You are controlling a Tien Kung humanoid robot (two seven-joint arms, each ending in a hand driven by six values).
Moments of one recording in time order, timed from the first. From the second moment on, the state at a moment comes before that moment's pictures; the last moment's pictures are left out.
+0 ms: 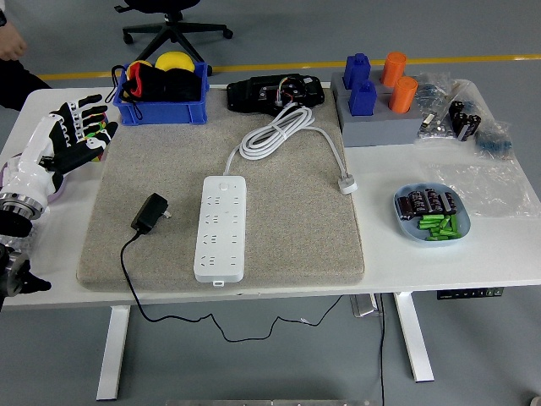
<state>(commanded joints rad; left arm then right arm) -0.18 0.30 -1.45 -1.40 1.24 0.05 0.01 -0.05 -0.26 1.25 0.24 -0.93 0.07 -0.15</state>
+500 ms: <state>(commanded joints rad) -0.12 0.29 -1.49 -1.41 1.27 0.04 0.01 -0.07 -0.24 1.33 0.23 -0.96 0.07 -0.15</state>
